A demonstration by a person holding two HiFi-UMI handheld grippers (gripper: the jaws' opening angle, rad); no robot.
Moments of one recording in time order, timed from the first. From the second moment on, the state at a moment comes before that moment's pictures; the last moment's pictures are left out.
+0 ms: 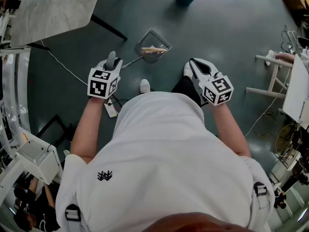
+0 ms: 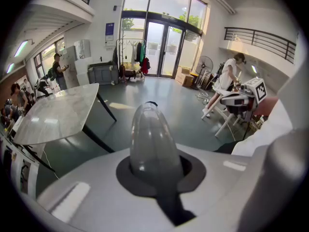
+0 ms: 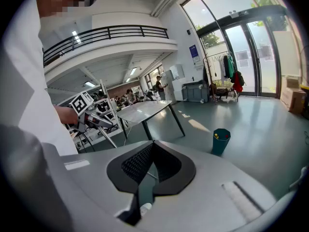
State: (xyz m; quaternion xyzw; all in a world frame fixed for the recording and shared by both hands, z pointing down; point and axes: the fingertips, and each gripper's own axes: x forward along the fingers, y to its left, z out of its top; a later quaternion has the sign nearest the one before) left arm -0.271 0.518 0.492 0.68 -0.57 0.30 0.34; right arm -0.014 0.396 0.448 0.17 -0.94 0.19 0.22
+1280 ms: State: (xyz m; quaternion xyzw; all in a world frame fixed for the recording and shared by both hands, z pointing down) left arm -0.311 0.336 0.427 0.70 -0.57 0.31 0.30; right arm 0.002 0.330 0.440 0.24 -0.93 0.20 0.18
